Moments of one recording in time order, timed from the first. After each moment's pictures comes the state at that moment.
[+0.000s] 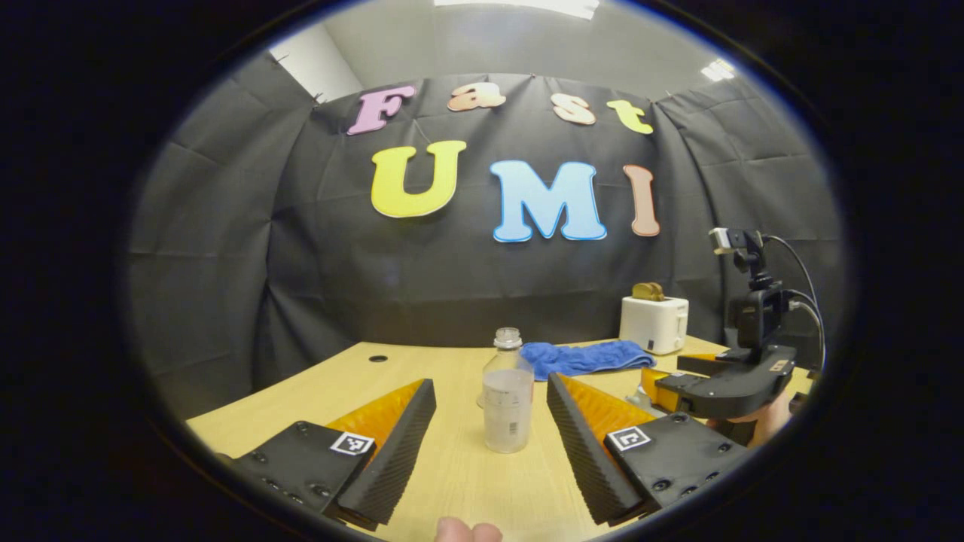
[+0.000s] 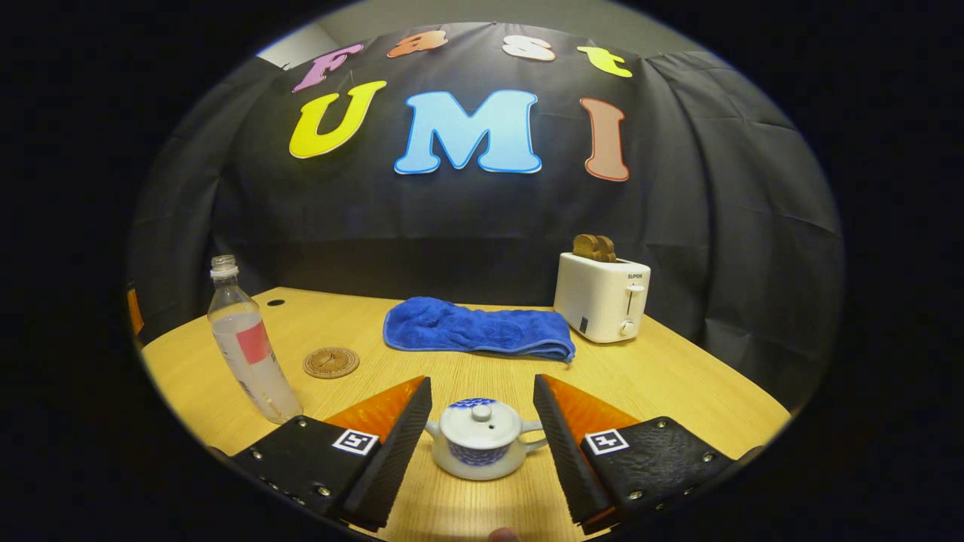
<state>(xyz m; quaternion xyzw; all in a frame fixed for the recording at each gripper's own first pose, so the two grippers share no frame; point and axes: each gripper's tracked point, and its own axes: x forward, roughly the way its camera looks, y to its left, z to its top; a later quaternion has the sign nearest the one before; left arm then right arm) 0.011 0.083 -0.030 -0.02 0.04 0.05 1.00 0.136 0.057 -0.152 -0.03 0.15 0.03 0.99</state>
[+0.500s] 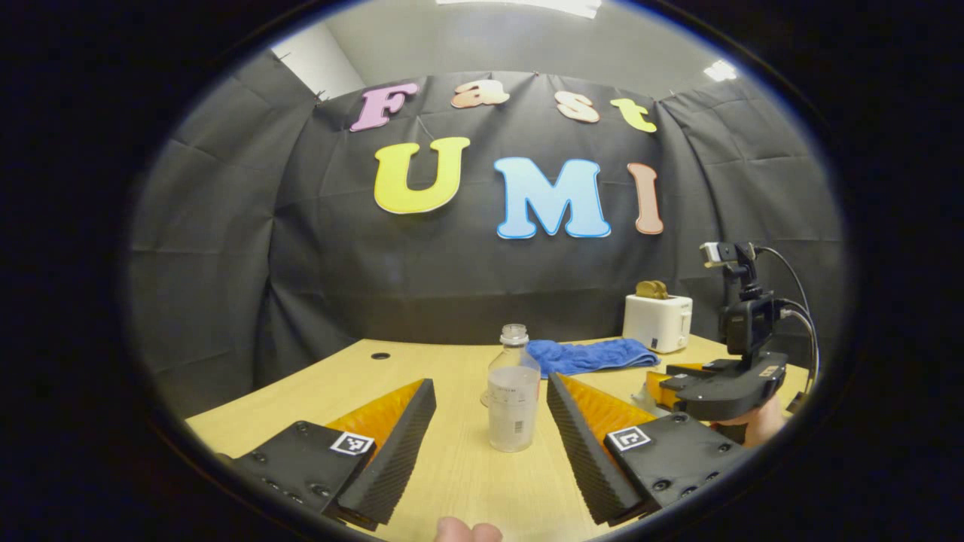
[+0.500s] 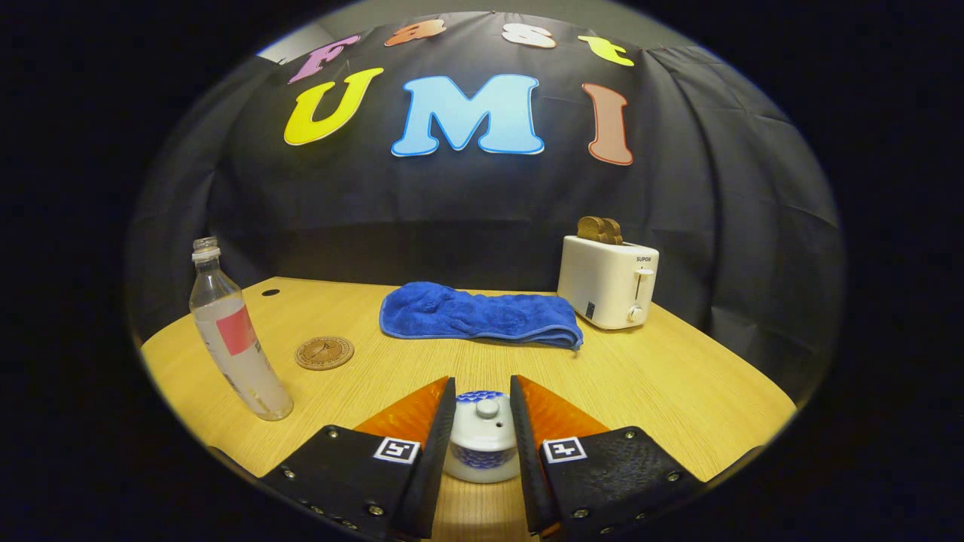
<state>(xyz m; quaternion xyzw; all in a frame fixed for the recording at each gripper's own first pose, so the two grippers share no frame) 0.012 0.089 -0.036 -0.02 0.05 0.05 1.00 0.143 0.060 -0.169 -0.03 0.16 0.02 0.99</state>
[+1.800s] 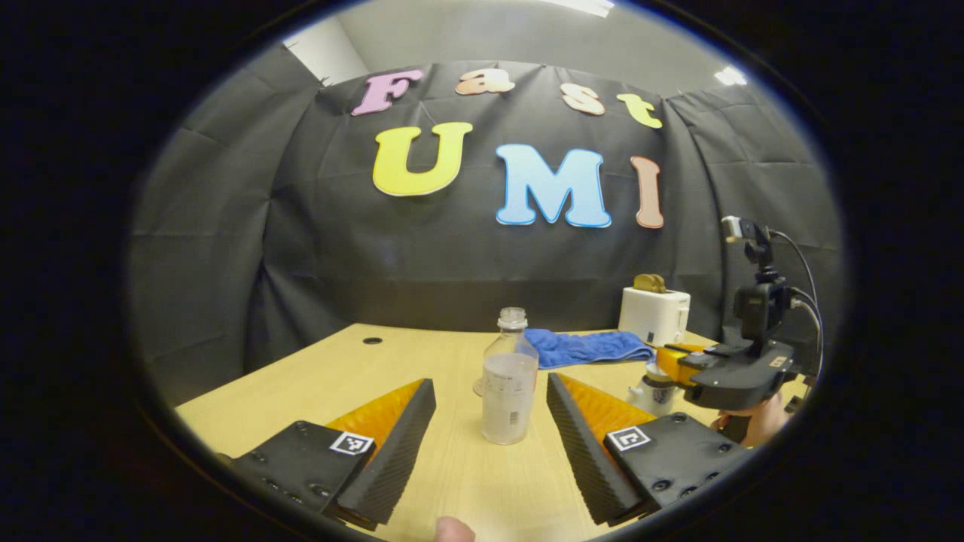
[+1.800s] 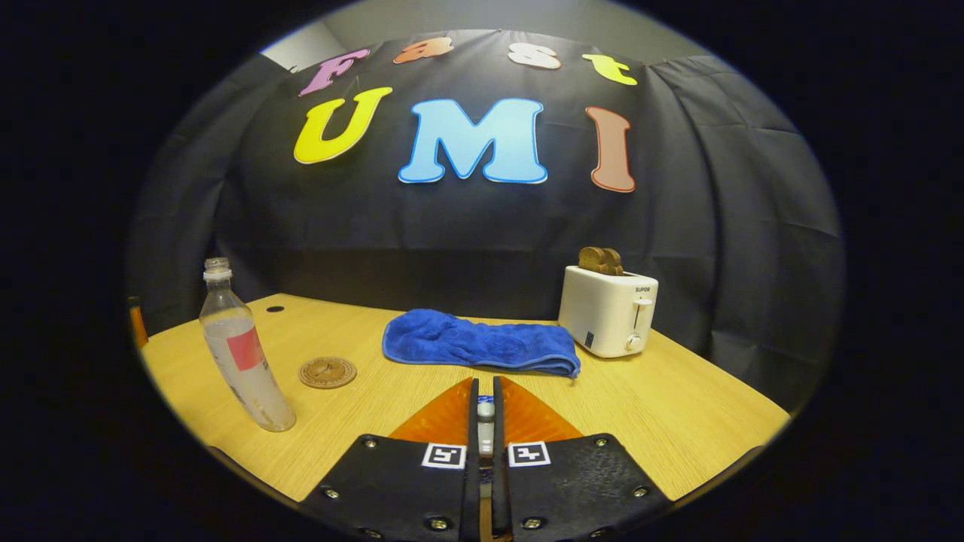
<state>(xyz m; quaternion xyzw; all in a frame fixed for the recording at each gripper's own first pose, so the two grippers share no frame) 0.027 0.084 -0.062 -0.05 0.08 0.04 1.00 0.146 0.057 -0.135 -0.02 0.11 0.04 0.99</state>
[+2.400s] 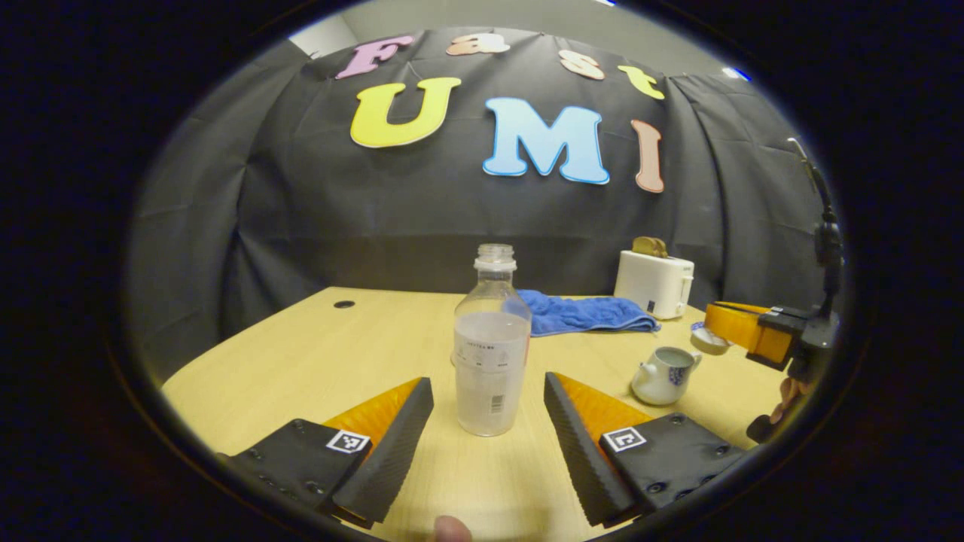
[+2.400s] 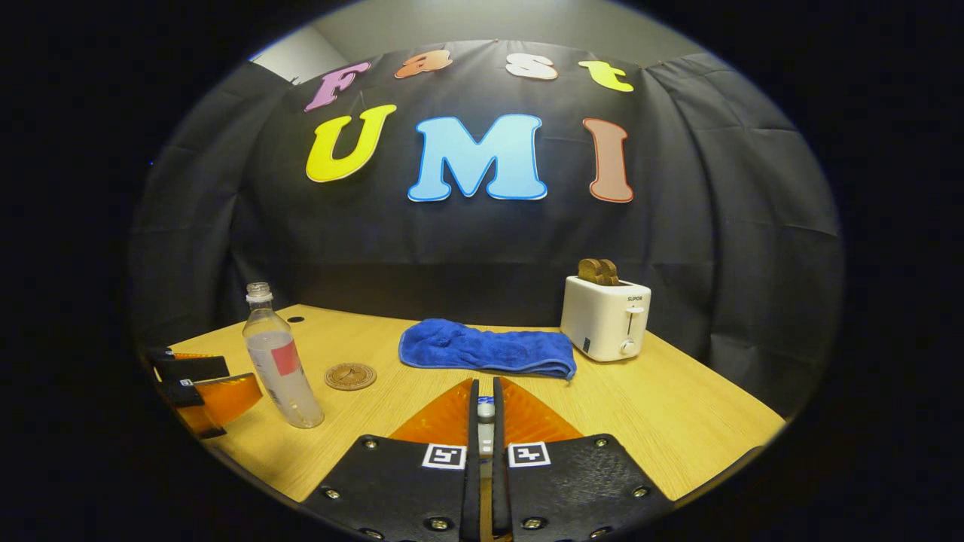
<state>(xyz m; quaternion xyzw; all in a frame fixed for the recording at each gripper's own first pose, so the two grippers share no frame) 0.088 0.065 -0.126 -0.06 0.15 0.01 0.99 0.107 0.046 -0.113 -0.01 0.10 0.06 0.99</state>
